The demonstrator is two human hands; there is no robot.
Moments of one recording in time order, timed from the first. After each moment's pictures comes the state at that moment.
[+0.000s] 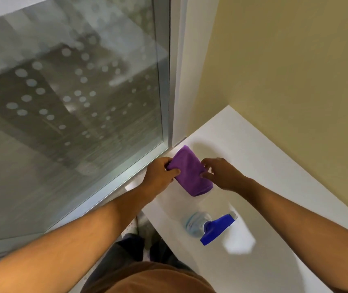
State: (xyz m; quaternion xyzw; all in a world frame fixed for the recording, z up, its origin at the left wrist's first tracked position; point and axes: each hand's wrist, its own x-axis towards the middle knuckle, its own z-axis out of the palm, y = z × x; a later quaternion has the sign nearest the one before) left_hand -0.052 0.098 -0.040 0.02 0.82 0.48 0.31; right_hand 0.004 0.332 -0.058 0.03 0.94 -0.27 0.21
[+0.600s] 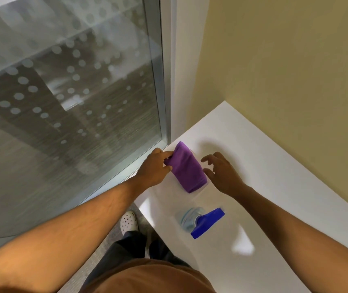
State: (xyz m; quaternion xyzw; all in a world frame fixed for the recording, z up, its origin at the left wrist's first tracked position) left_hand -0.072 0.102 -0.062 0.22 0.90 0.28 0.25; right_hand 0.036 0.337 -0.076 0.10 0.94 -0.30 0.10
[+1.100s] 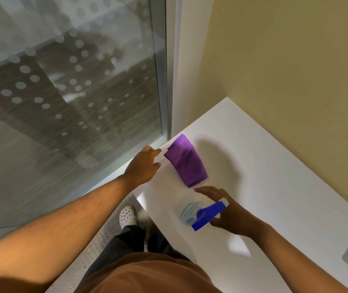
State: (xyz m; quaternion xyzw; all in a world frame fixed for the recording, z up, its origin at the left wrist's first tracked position) left_hand -0.071 0.067 -0.071 0.19 0.92 0.22 0.27; right_hand 0.145 0.325 -0.086 -0.03 0.89 -0.40 0.22
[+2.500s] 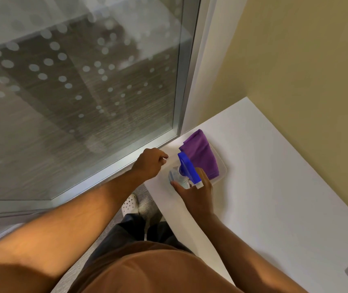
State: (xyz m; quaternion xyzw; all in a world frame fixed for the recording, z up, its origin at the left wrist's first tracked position) left_hand -0.057 0.039 -0.088 0.10 0.92 0.26 0.29; right_hand 0.085 0.184 -0.080 0.23 0.84 -0.50 -0.02
